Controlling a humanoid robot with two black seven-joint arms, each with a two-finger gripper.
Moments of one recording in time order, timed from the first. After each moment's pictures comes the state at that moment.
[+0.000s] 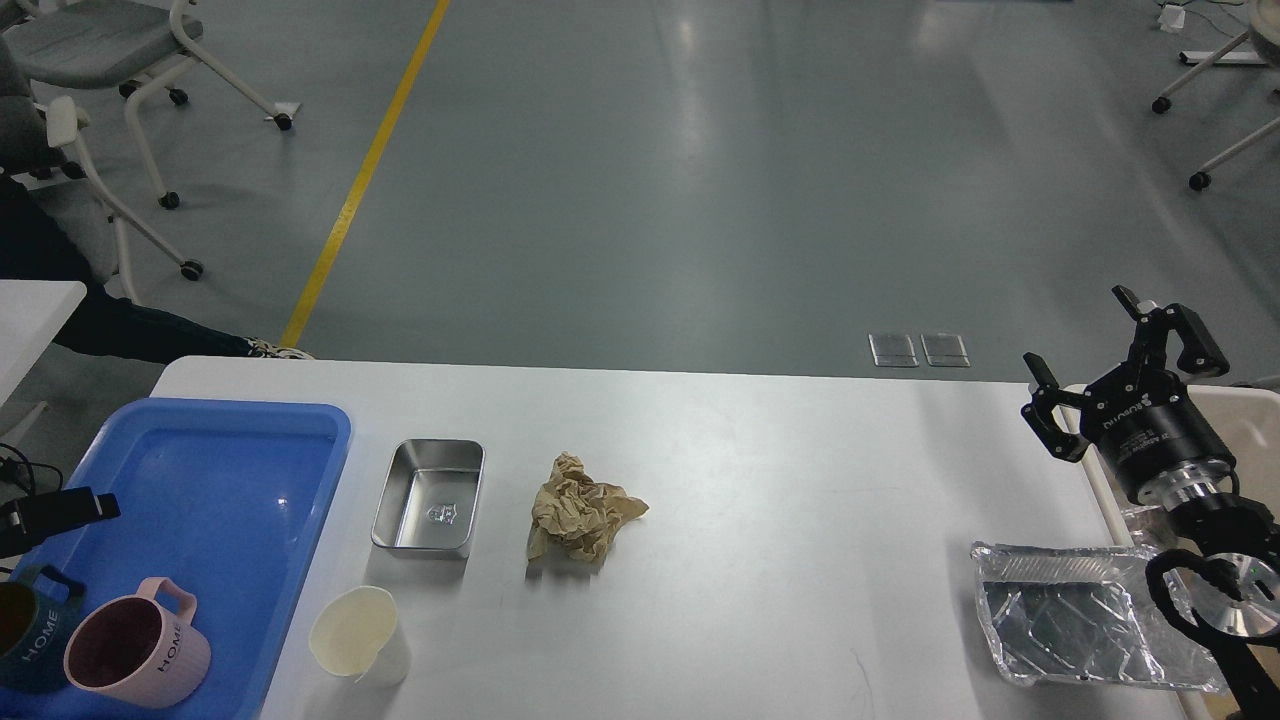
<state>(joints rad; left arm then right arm) -0.64 1.30 -0.17 -1.37 0.99 -0.26 -0.14 0.08 -0.42 1.49 1.34 -0.34 0.22 0.08</state>
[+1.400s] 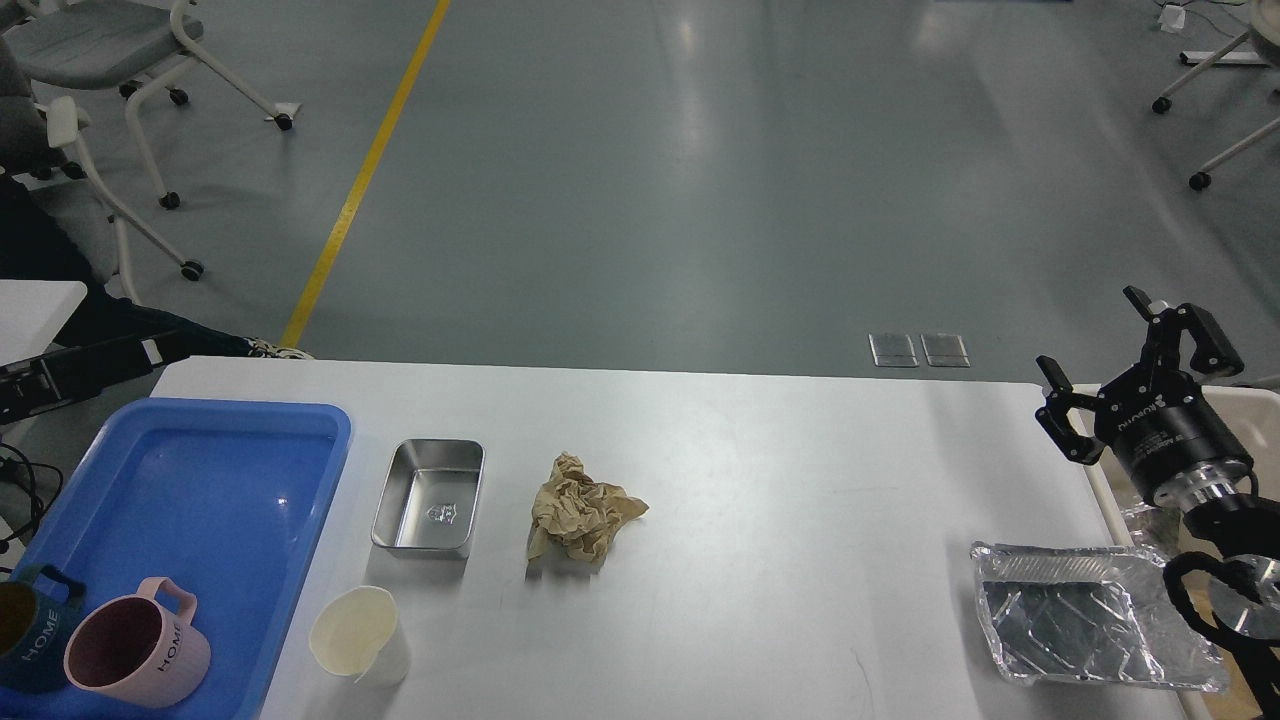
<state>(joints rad) -0.63 1.42 -0.44 -1.69 0.99 -0.17 -0.17 0.07 -0.45 1.48 1.34 -0.34 0.22 0.08</state>
